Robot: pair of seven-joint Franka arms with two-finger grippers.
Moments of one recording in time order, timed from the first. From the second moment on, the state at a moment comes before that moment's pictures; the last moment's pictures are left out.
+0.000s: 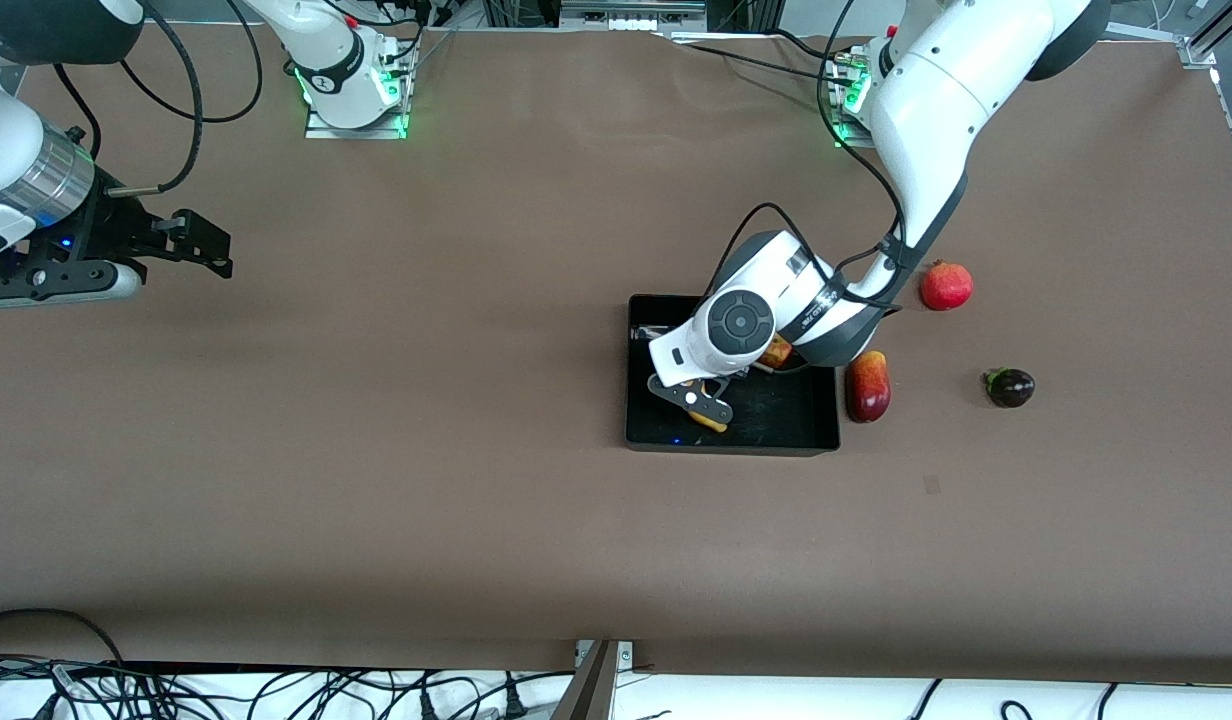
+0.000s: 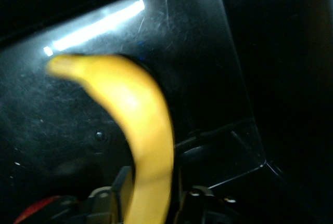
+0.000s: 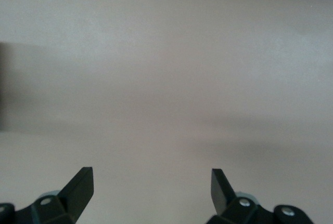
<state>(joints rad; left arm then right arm) -0.20 0.80 -0.48 -1.49 0.22 2.04 -0.32 -0.03 0.07 0.16 -1.60 -0.01 1.65 0.03</state>
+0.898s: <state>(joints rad) 0.10 0.40 -0.48 -1.38 0.22 1.56 -0.23 -0.03 0.07 0.16 -1.59 -0.01 1.65 0.03</state>
